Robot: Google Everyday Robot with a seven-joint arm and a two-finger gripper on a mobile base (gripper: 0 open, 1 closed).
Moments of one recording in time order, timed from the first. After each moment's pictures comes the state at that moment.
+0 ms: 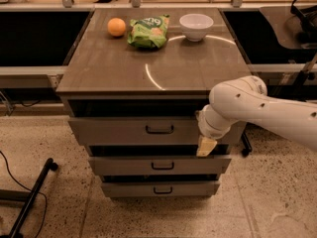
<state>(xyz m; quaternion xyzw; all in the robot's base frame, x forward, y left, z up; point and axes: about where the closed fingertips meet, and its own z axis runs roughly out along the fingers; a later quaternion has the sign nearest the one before) 0.573 -0.148 0.644 -0.70 0.70 -0.04 0.16</state>
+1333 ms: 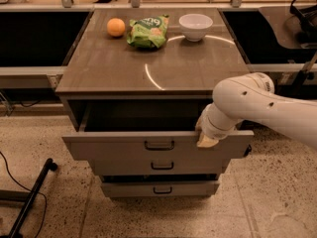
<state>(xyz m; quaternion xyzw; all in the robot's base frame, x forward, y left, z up) 0.555 -0.147 0.667 -0.70 0.69 -0.03 0.16</state>
